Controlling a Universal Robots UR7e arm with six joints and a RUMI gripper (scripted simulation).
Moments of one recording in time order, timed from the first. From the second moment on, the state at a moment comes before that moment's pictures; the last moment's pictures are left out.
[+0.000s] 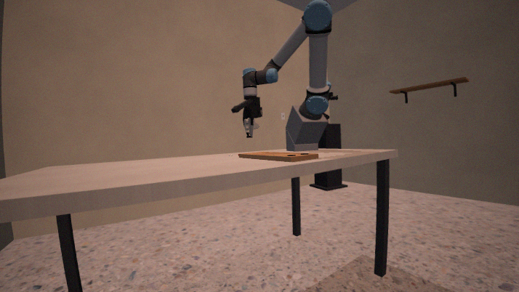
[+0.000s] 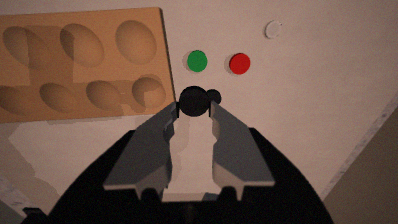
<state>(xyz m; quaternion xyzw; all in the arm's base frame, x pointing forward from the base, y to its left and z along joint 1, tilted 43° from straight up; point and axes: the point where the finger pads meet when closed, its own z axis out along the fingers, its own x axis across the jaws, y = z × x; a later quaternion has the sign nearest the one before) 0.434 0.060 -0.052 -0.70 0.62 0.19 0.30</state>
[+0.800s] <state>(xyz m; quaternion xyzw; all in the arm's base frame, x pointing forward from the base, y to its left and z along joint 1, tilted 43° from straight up) 0.445 0.227 0.108 -0.71 0.61 0.19 0.30</state>
